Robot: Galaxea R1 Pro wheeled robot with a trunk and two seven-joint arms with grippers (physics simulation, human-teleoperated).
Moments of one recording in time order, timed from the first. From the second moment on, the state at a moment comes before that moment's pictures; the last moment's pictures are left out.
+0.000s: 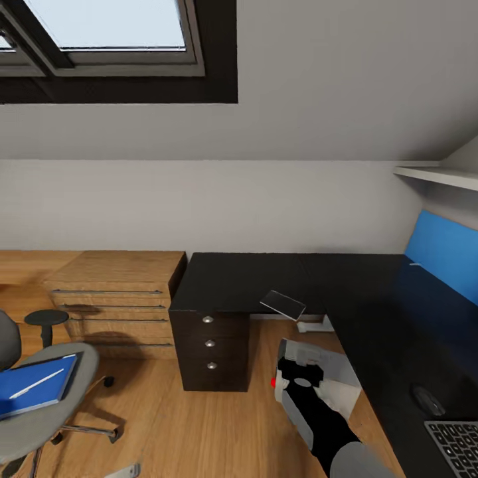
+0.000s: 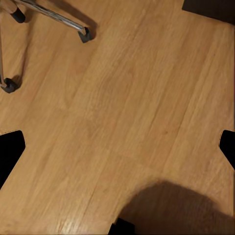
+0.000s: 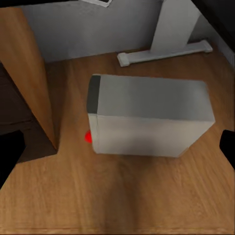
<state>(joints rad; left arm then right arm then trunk) -0.17 0.16 -0.48 -0.61 0.74 -0.05 0.43 -0.54 0.12 0.29 -0.68 -0.31 0.12 -0.56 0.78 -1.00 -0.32</state>
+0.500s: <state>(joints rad) -0.17 0.16 -0.48 -0.56 0.75 -0.06 0.40 -0.52 0.17 0.31 -0.05 -0.28 -0.32 -0.41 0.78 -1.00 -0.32</state>
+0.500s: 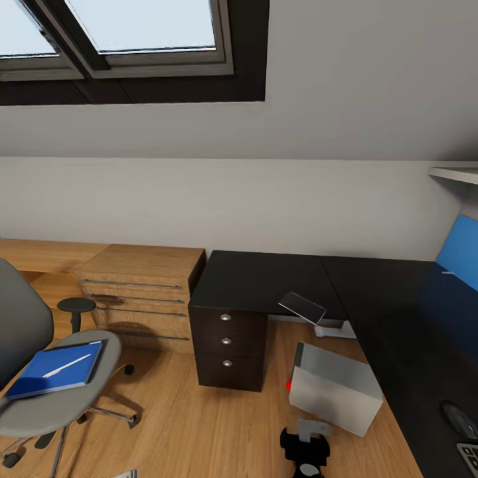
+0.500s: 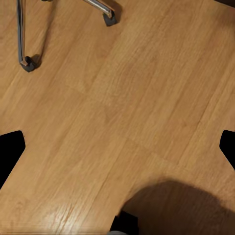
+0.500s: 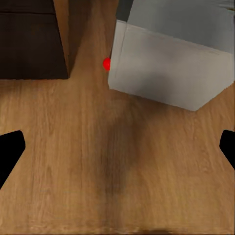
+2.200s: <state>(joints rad) -0.17 0.03 -0.48 -0.23 0.74 -0.26 0.31 -0.48 0.17 0.31 0.02 -0.33 -0.79 -0.31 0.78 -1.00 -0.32</state>
